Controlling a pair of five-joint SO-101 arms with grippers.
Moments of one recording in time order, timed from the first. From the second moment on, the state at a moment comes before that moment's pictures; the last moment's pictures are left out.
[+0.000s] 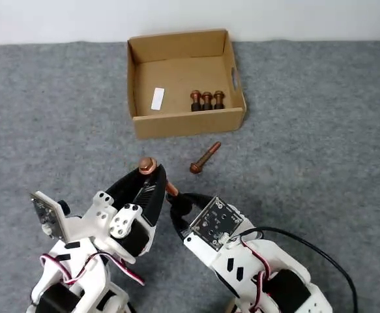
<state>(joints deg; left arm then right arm) 29.4 -103.6 71.5 48.4 33.5 -45.5 -94.9 72.1 54.7 12.1</state>
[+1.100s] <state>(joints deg) 31.7 -103.3 72.7 50.6 33.5 -44.7 -94.9 72.0 54.7 12.2</state>
